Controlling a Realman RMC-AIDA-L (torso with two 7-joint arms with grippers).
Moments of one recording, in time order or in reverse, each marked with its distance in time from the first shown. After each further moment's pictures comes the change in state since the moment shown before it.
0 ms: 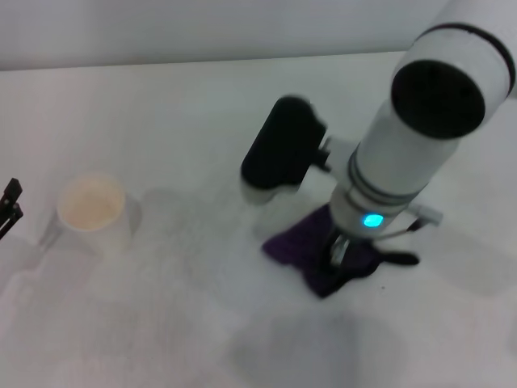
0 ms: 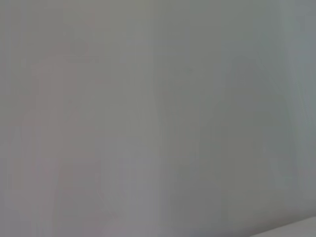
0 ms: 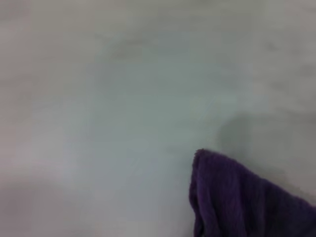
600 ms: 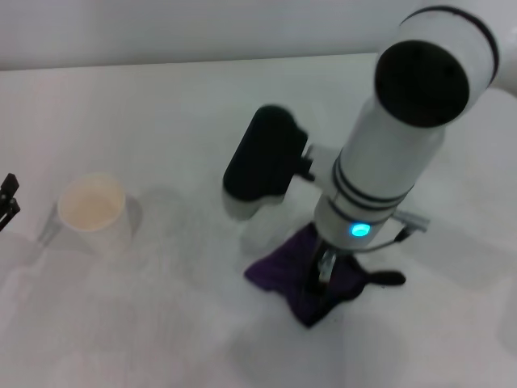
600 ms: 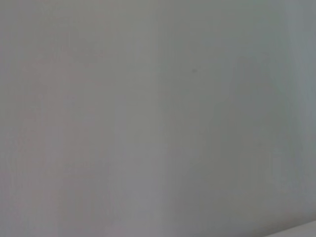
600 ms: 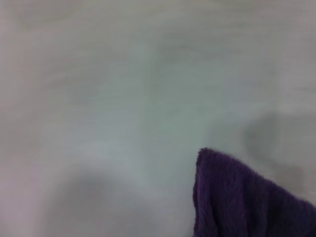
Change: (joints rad) left arm -0.007 0.001 -0.006 0.003 -0.006 0.007 0.000; right arm 0.053 0.007 -0.011 -0.032 0.118 0.035 -0.061
